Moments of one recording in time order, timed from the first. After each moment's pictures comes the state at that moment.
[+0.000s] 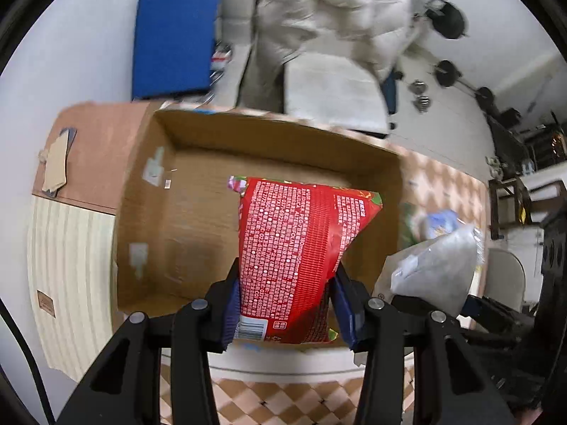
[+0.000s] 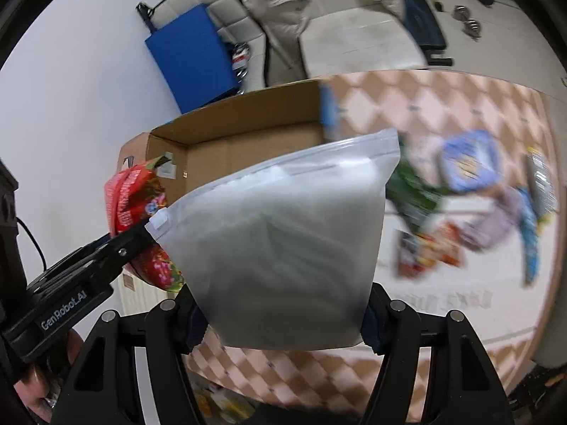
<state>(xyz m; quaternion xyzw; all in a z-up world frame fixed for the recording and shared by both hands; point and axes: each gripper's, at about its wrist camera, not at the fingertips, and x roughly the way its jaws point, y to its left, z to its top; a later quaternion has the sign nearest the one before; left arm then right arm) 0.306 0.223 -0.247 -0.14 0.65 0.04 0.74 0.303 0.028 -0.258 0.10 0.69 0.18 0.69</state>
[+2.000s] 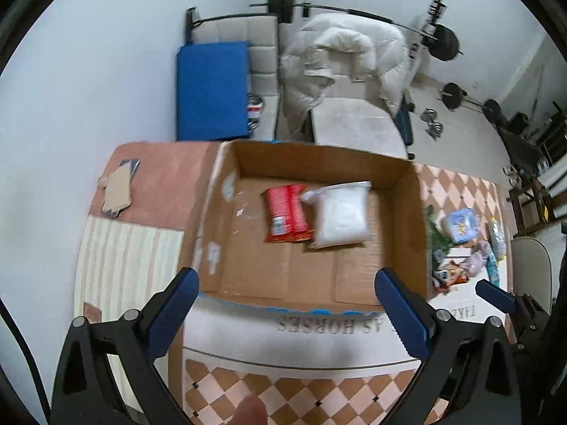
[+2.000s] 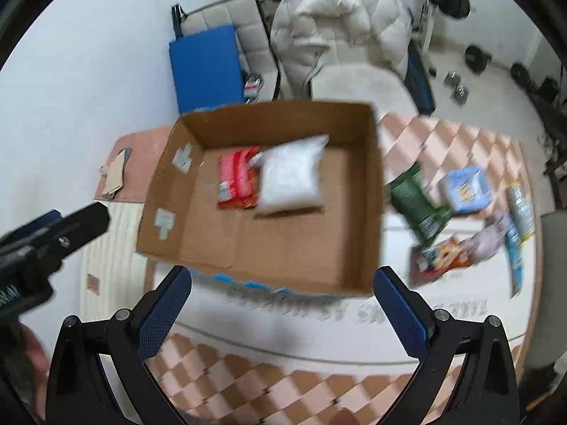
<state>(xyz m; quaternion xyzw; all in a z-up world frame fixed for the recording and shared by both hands) 0.201 0.221 -0.151 -0.06 0.56 0.08 0.82 0.188 0.056 -0.207 0.02 0.58 0.14 0.80</state>
